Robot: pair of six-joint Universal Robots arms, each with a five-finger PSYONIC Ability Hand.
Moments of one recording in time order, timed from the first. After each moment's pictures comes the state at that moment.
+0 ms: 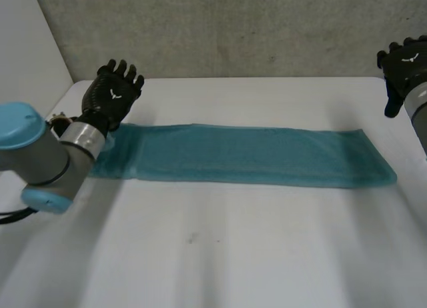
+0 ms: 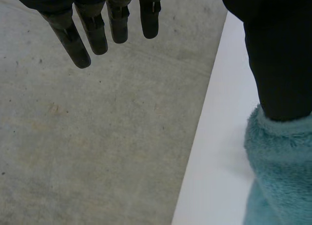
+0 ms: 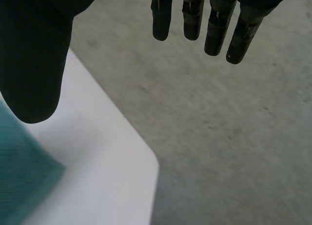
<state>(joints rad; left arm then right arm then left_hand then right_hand) 4.48 -2.09 -1.51 3.73 -1.28 4.03 1.69 -1.15 1.24 -0.07 1.55 2.49 0.20 0.20 0.21 0.20 0.05 0.20 0.22 0.21 0.23 0.06</state>
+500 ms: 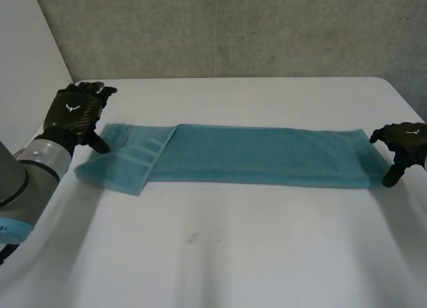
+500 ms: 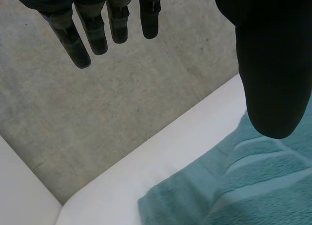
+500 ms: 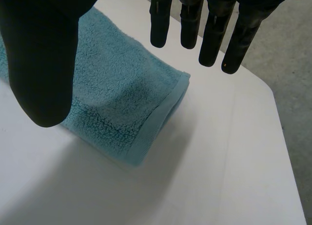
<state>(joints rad) 4.59 -1.90 -1.74 3.66 -1.30 3.42 1.46 -1.08 1.45 0.10 1.25 2.63 0.20 0.20 0.21 0.20 0.05 0.28 0.31 0.33 0.33 0.16</state>
